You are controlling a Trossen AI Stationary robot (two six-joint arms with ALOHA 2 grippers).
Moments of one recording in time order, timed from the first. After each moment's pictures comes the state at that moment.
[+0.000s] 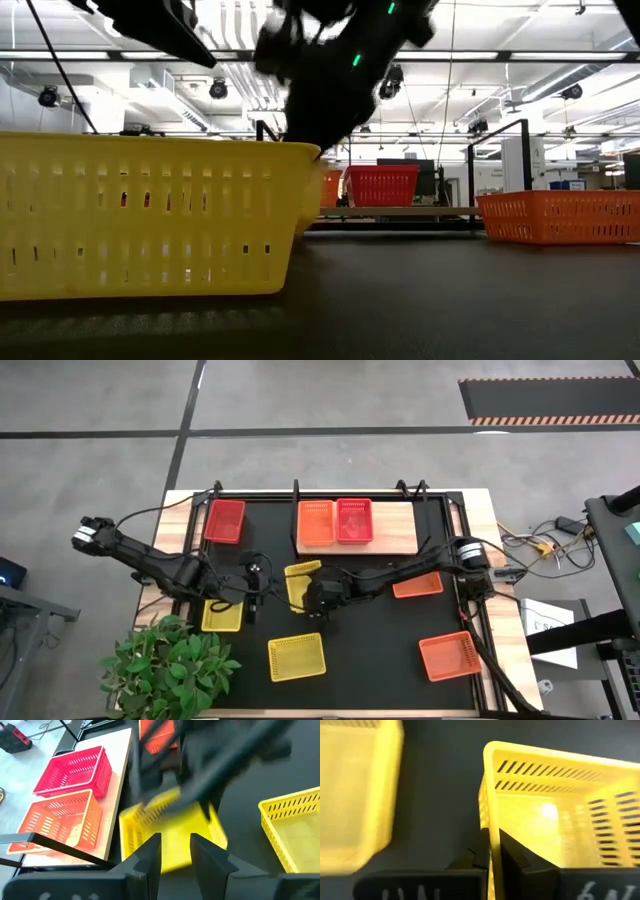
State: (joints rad) left arm -0.36 1.06 0.84 -0.45 -0.48 -0.05; right arm 0.14 2.01 1.48 -0.40 0.04 -0.09
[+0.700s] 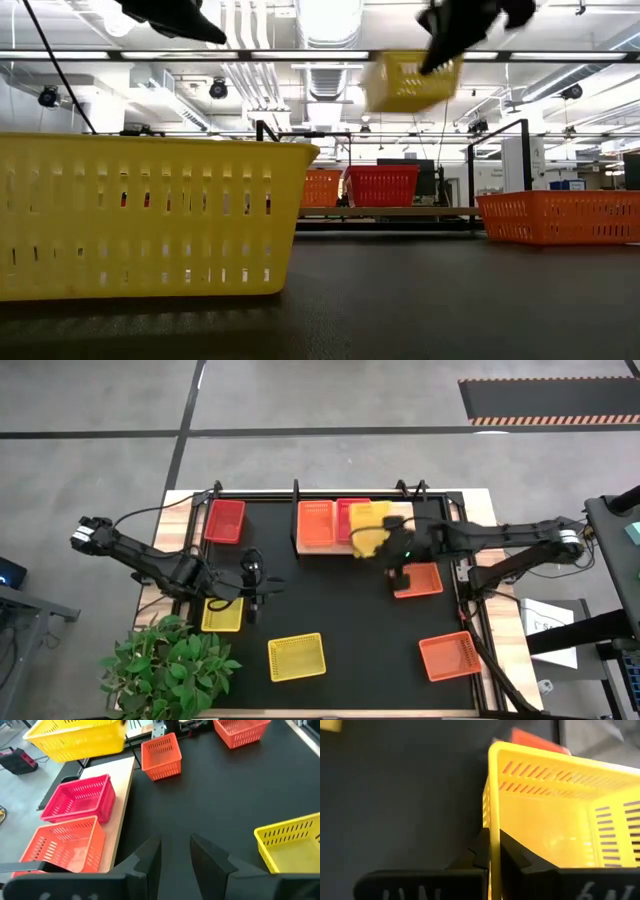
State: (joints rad) left arm -0.36 1.04 0.84 -0.34 -0.48 0.02; right arm 0.01 1.25 1.16 -0.80 0.26 -0.32
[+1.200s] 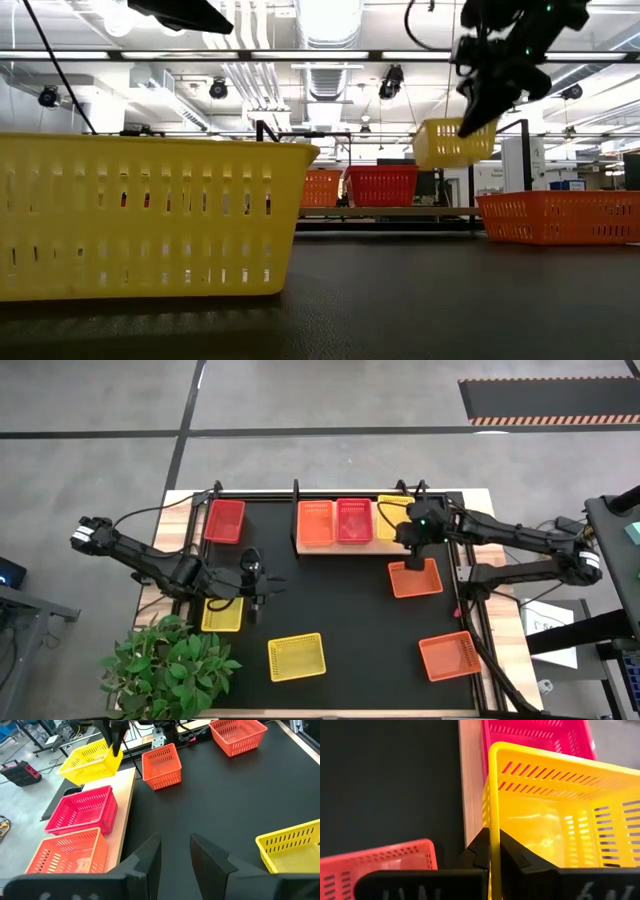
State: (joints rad) left arm -0.35 1.04 0.84 -0.29 -0.48 0.07; right arm -0.41 1.04 0.82 -0.67 -0.03 -0.43
